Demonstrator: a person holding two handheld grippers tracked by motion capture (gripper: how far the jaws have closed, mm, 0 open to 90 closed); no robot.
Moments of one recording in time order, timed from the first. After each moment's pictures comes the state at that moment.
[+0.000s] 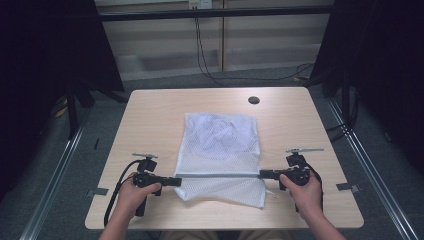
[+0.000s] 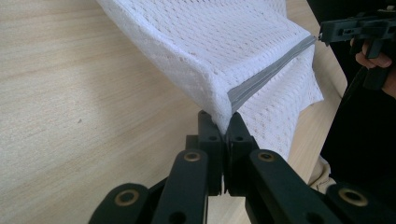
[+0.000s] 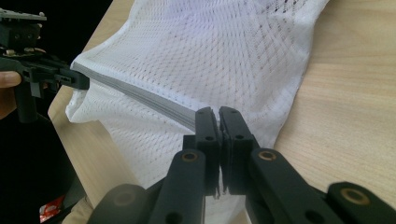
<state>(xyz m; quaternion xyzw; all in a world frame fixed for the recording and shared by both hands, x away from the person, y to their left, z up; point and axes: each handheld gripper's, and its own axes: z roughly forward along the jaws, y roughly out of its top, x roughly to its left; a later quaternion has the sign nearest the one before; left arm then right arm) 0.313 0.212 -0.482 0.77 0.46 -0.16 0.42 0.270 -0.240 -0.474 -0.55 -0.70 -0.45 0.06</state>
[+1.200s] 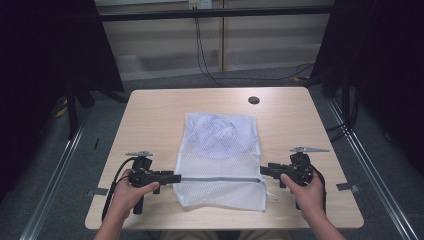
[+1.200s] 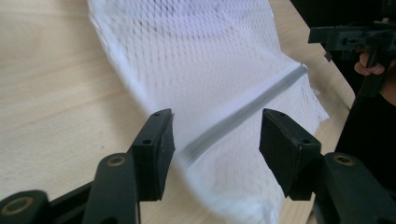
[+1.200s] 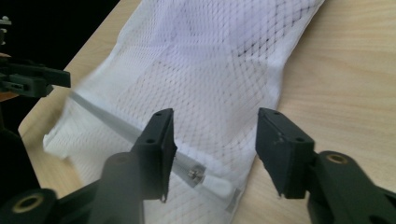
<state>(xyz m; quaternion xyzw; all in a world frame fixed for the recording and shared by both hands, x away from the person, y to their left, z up) 0.311 0.221 -0.465 0.77 0.44 -0.10 0.45 0.269 -0.245 -0.472 -0.54 -0.69 -0.48 -0.02</state>
